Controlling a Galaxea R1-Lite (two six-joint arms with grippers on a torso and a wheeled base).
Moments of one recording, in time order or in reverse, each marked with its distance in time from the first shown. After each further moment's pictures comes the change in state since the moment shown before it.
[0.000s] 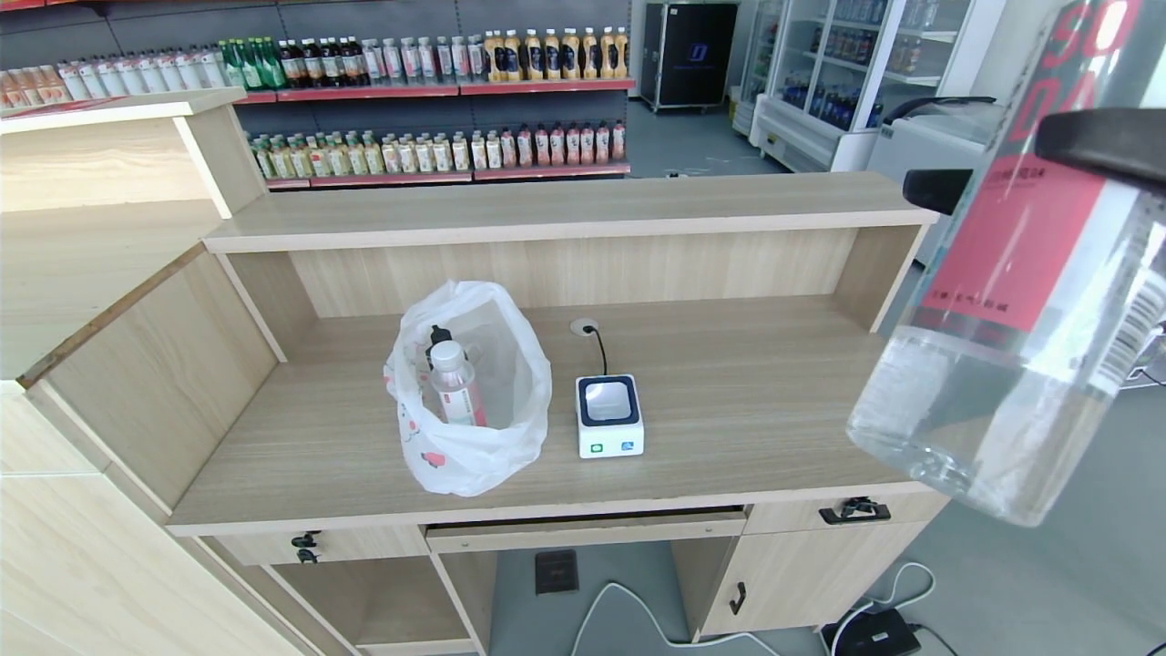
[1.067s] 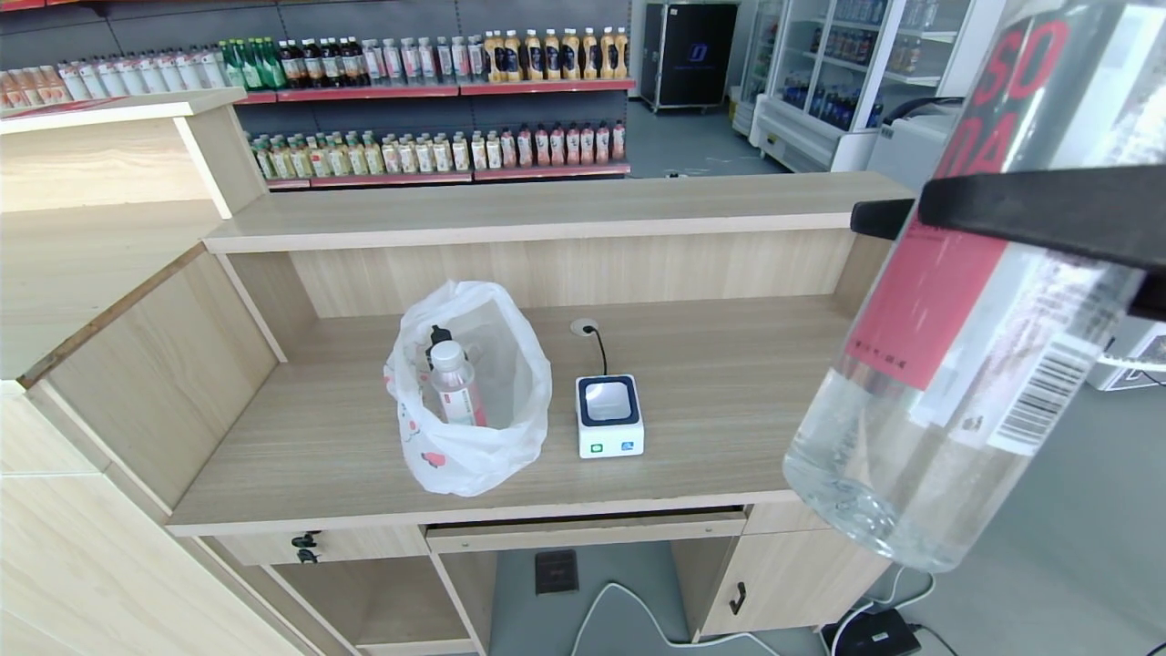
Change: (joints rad) left arm 0.000 0.000 0.000 0.000 0.000 0.000; right arm 0.246 -0.027 -0.079 0.255 -0.381 -0.203
